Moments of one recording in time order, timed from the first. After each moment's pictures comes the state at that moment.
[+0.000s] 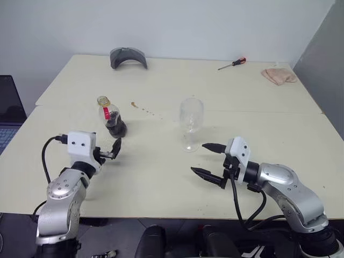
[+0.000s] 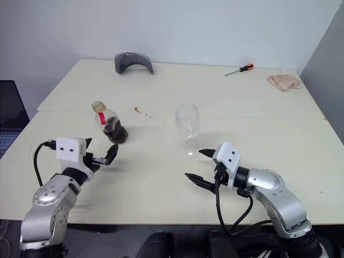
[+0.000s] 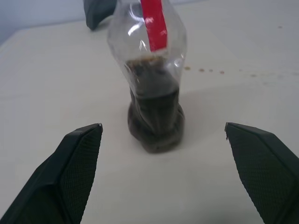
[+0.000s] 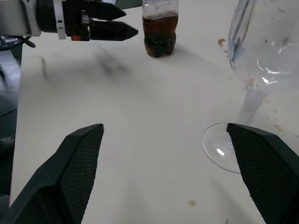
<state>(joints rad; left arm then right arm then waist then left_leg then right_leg) -0.08 0.46 0.30 -0.26 -0.26 0.41 -0.28 -0.16 -0.49 0.15 -0.54 0.39 0.56 0.74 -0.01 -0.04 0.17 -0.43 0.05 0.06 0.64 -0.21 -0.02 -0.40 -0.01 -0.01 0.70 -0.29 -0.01</state>
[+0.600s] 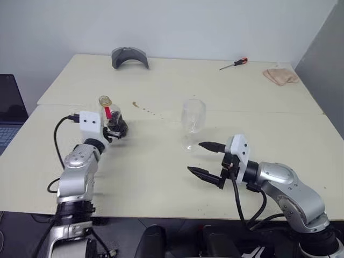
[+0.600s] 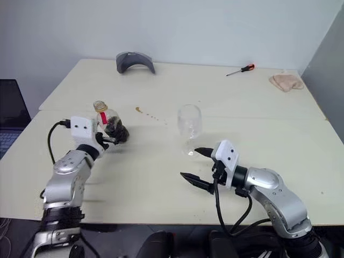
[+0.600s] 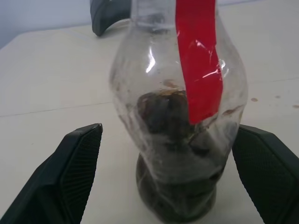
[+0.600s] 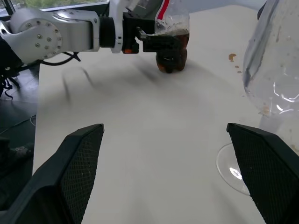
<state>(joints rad) -0.39 0.43 0.23 0.13 -0.18 0.32 -0.27 -0.19 -0.49 0.15 -0.57 0.45 0.59 0.71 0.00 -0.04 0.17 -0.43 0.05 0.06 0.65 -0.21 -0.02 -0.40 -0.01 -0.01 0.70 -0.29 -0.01</state>
